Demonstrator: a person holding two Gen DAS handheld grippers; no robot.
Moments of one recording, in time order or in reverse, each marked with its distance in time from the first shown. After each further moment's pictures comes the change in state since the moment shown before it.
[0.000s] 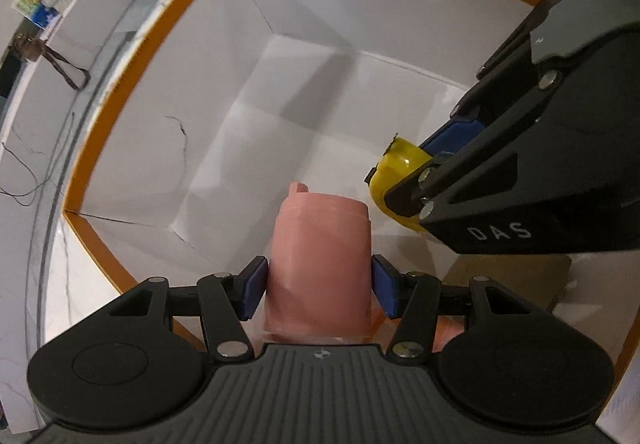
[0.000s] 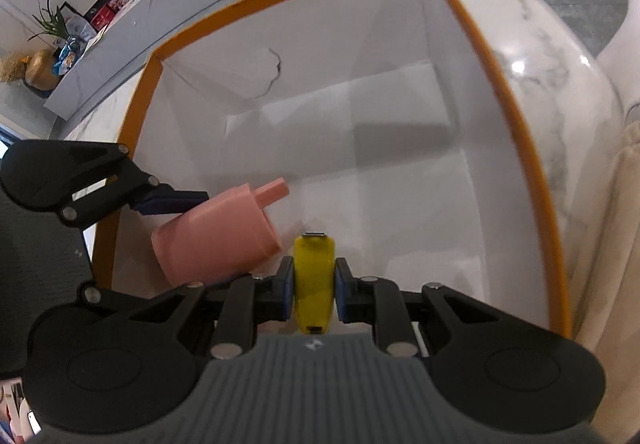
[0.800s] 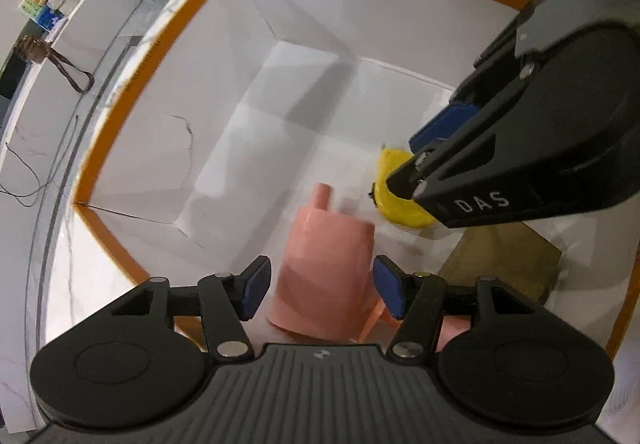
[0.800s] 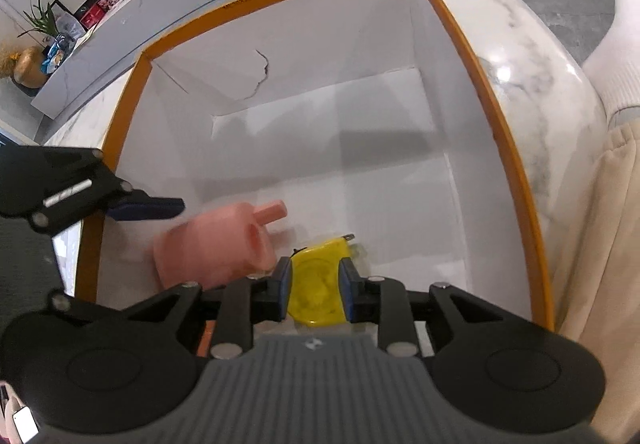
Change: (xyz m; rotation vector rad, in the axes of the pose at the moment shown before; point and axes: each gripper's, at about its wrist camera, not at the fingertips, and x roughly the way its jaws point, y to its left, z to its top) left arm -0.012 0.001 -0.001 -0.010 -0.030 0.023; right arm 0.003 0.005 0.007 -0.019 -0.018 -0.060
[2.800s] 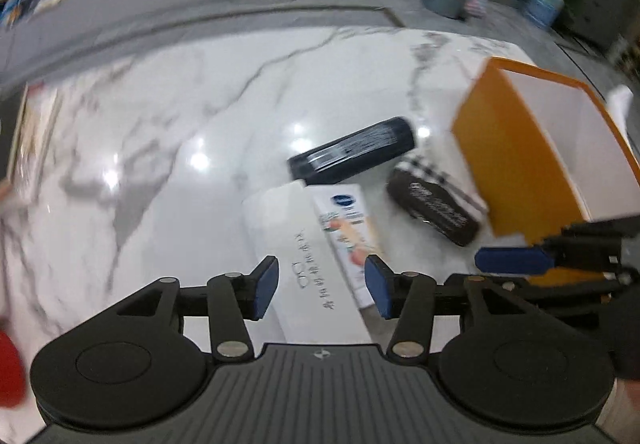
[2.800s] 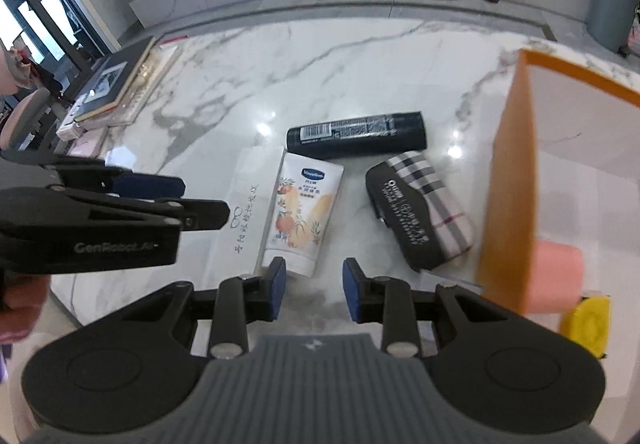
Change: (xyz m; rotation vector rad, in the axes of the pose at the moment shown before) left arm -0.072 0.123 -0.260 -1.014 -0.172 0.000; right arm 0.011 0.223 -0.053 -0.407 0.000 0.098
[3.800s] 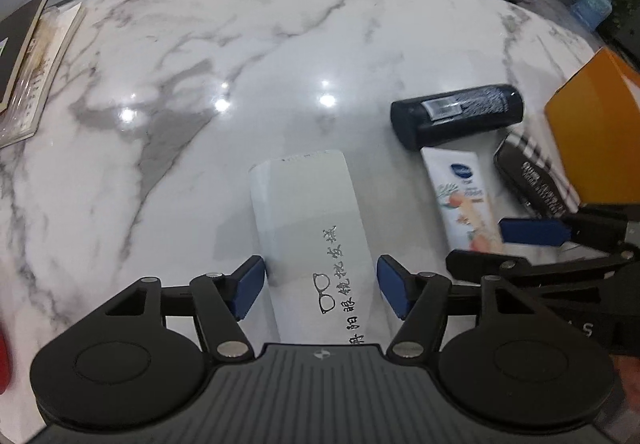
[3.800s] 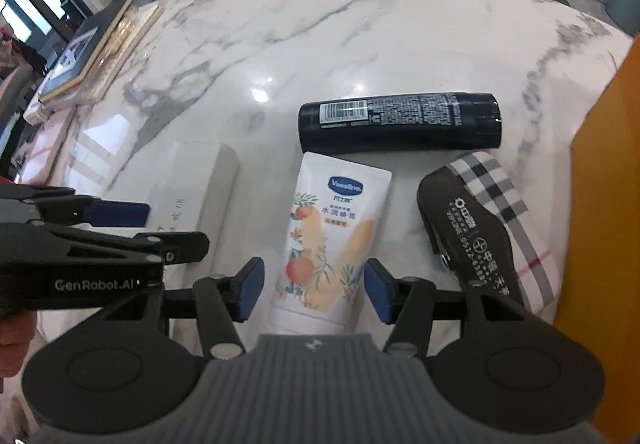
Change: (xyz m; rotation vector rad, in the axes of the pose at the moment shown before) left arm 0.053 0.069 -0.009 -0.106 0.134 0.041; right arm 0.093 0.023 0.032 -0.019 0.109 -0.022
